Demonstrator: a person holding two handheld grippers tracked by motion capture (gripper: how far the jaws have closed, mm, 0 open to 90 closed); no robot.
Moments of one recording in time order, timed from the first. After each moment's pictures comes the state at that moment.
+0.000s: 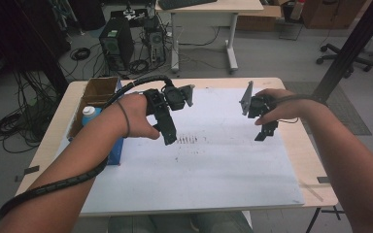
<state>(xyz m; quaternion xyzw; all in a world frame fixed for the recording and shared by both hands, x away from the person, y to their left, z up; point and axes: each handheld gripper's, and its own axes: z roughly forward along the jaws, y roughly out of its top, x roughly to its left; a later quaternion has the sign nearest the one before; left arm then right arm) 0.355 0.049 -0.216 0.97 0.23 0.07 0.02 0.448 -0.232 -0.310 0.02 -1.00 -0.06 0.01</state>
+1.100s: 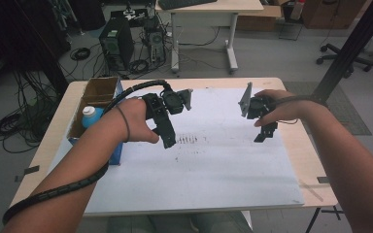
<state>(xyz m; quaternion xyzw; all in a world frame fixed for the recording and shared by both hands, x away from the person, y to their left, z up) 0.353 0.054 -0.224 0.97 0.24 0.07 0.02 0.443 -0.228 -0.309 0.02 -1.00 -0.06 0.01</state>
